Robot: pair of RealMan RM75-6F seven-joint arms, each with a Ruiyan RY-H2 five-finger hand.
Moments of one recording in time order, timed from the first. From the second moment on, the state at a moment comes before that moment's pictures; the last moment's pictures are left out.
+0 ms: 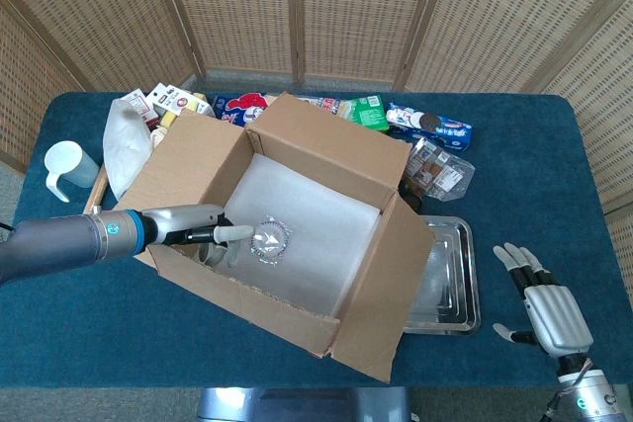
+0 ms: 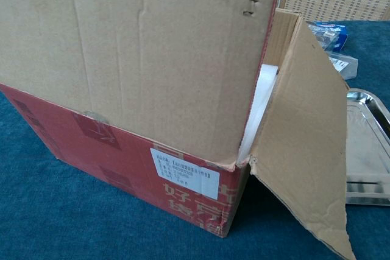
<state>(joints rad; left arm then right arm) -0.99 -0.62 -0.66 -1.79 0.66 -0.51 -0.31 0.12 -1.06 -0.02 -1.78 -1.55 1.35 -0.02</state>
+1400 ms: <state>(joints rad) -0.92 -0.61 -0.59 -1.91 0.76 -0.45 -0.16 0.12 -1.06 -0.02 -1.78 -1.55 1.35 -0.02</state>
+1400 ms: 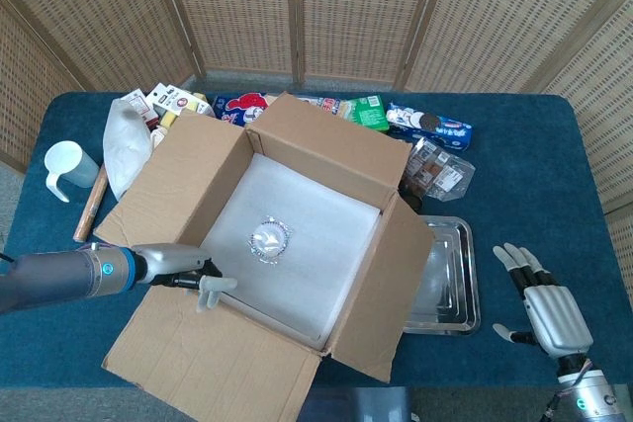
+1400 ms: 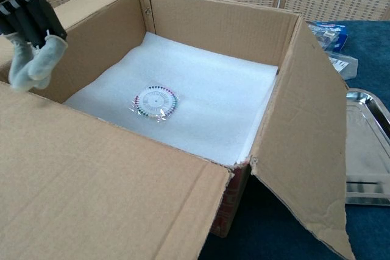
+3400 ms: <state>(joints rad) -0.17 -1.04 -0.03 -1.43 1.53 1.54 -0.26 0.10 -1.09 0.03 -1.73 -1.54 1.46 -0.10</state>
